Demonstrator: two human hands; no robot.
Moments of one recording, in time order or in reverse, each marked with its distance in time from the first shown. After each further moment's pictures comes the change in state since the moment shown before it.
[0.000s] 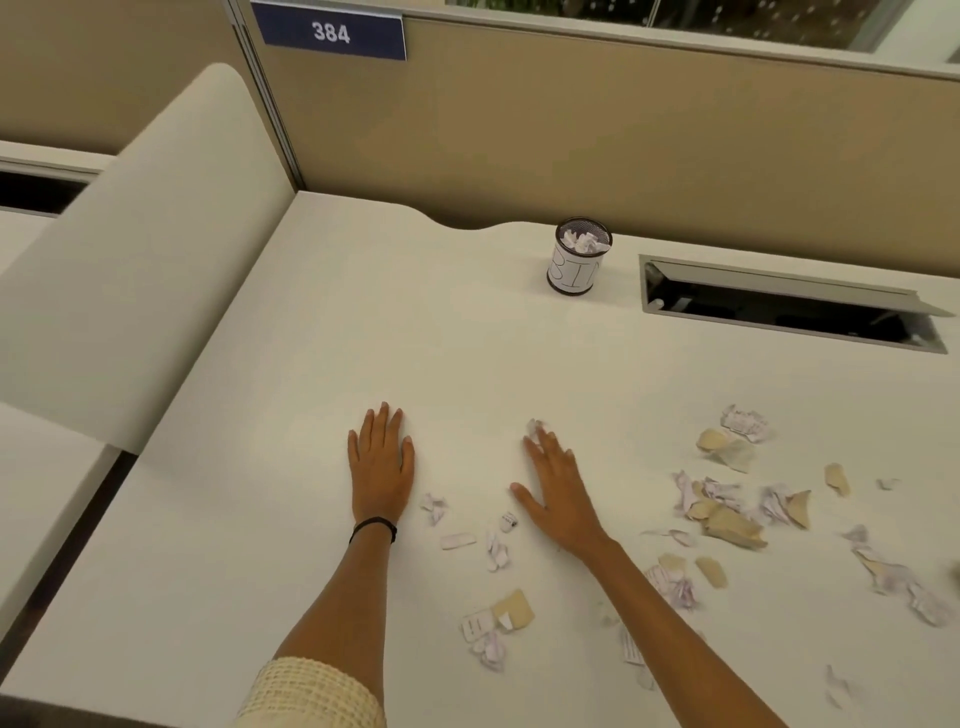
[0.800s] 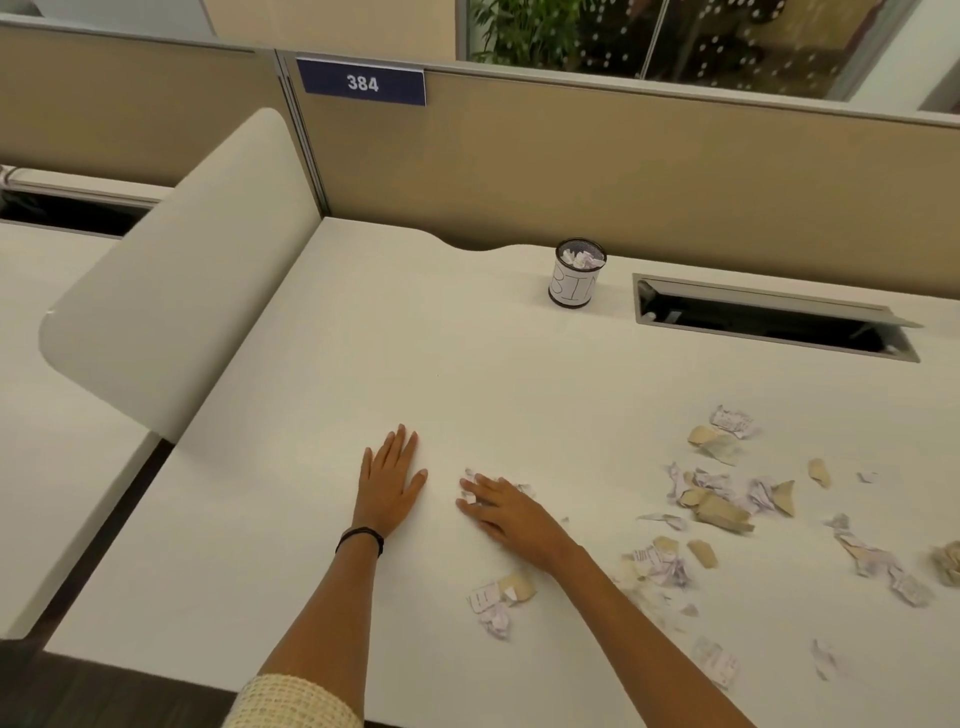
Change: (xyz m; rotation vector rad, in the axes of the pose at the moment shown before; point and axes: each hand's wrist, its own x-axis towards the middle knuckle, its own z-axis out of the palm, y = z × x) left_hand -0.035 -0.026 -0.014 0.042 -0.242 0.136; right_hand -0.024 -0.050 0.021 -0.200 -0.208 -0.439
